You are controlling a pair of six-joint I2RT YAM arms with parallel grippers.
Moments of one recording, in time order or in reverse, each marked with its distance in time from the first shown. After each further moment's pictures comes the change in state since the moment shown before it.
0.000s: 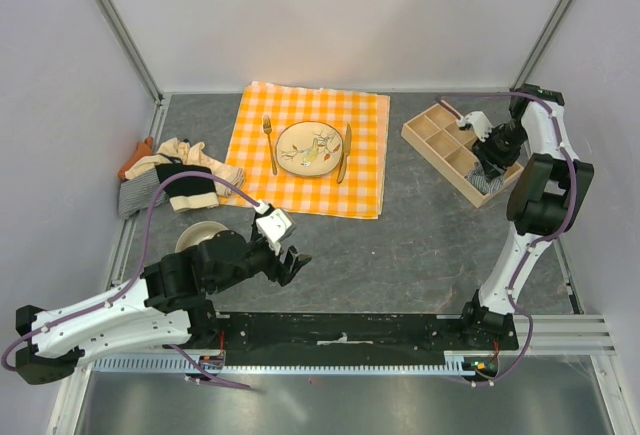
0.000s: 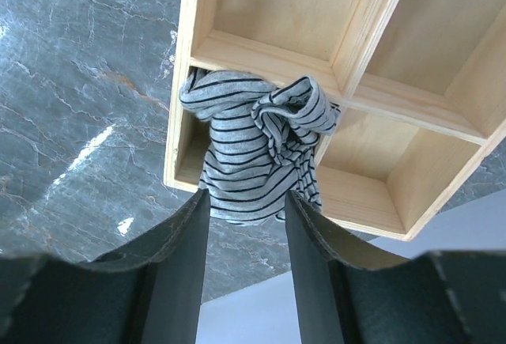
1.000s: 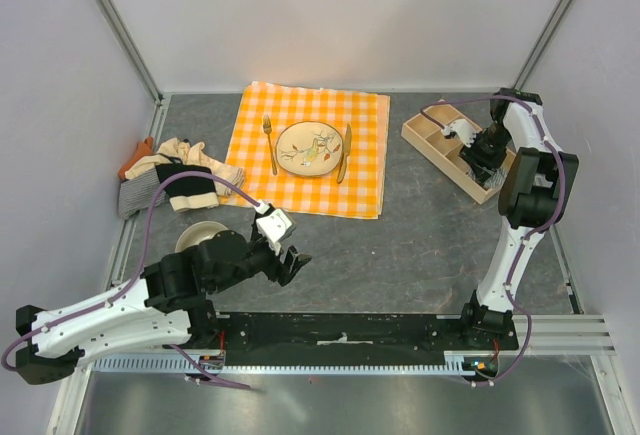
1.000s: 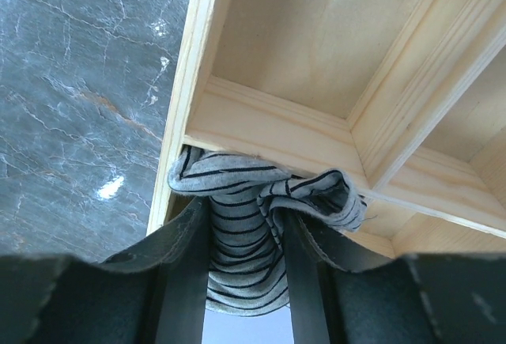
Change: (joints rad) left arm 0.000 0.001 0.000 0.000 0.000 0.000; right arm 0.069 0.075 -0.002 0.031 0.089 -0.018
